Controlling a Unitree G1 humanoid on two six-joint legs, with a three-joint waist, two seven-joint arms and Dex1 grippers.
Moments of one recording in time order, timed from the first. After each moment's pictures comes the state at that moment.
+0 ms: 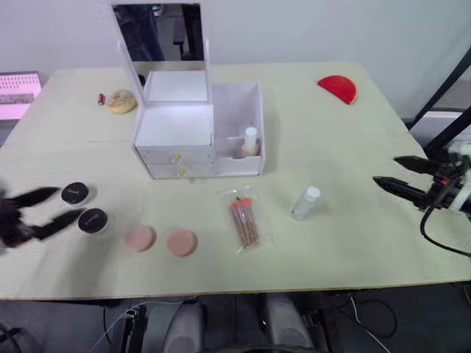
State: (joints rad) left arm 0.26 0.94 0.62 -0.33 -0.74 0.57 -1.11; right arm -0.17 -0.97 -0.42 -0.09 0.61 0.61 1.11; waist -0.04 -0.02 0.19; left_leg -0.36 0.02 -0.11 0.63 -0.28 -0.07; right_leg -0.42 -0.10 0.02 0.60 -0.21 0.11
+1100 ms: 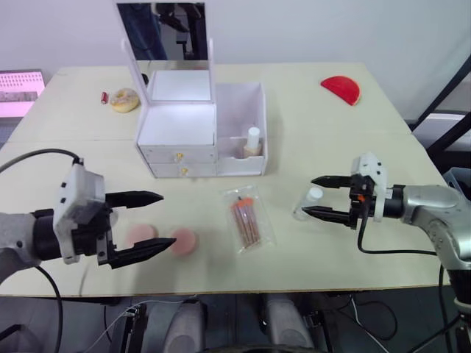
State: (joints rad) left arm 0.16 1.02 0.59 -0.71 -1.01 0.78 -0.98; right arm -0.26 -0.89 -0.08 -0.17 0.52 0.56 1.10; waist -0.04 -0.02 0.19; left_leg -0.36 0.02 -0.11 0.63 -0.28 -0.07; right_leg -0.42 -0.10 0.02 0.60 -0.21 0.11
